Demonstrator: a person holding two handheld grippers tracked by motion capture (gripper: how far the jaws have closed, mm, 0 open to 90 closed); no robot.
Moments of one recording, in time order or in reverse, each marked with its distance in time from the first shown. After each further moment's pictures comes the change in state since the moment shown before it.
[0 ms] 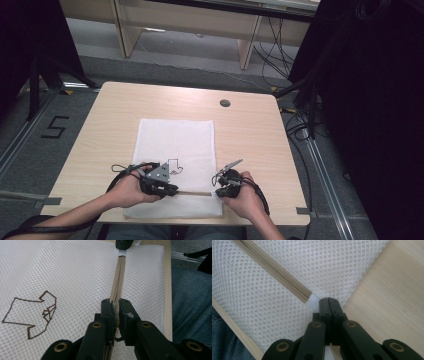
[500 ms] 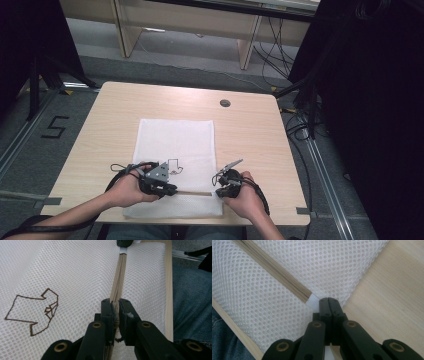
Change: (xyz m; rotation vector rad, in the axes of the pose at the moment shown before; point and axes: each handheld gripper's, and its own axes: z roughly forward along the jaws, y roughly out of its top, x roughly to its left) left arm 0.002 -0.001 -0.002 0.013 -0.002 0.000; right arm -0.002 0.000 0.000 -0.013 0.005 -0.017
